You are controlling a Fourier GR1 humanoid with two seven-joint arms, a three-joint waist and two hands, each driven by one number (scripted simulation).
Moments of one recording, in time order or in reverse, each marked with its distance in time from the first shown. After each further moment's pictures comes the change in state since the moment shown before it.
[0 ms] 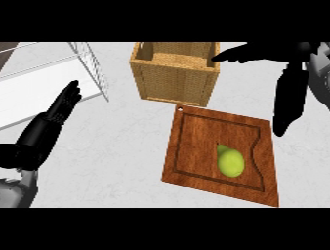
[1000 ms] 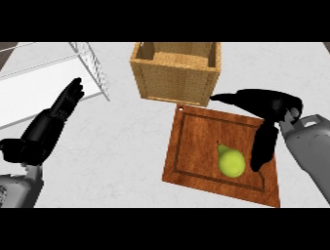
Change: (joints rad) left arm -0.023 -0.074 0.063 0.036 -0.075 -0.065 -0.002; right arm 0.383 0.139 -0.019 -0.174 0.418 -0.114 -0.168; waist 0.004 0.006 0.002
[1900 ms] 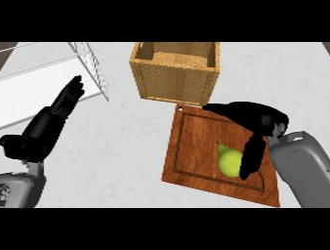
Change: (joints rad) left arm -0.012 -0.071 0.073 -0.001 -0.069 -0.066 0.028; right arm 0.119 0.134 -0.060 -0.007 0.239 -0.001 -0.178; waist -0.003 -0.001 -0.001
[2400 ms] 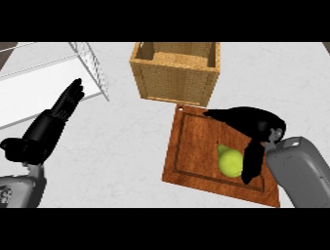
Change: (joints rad) left arm 0.018 -0.029 0.030 0.007 -0.034 -0.039 -0.020; right arm 0.033 0.015 0.012 -0.009 0.117 0.039 -0.032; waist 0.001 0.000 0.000
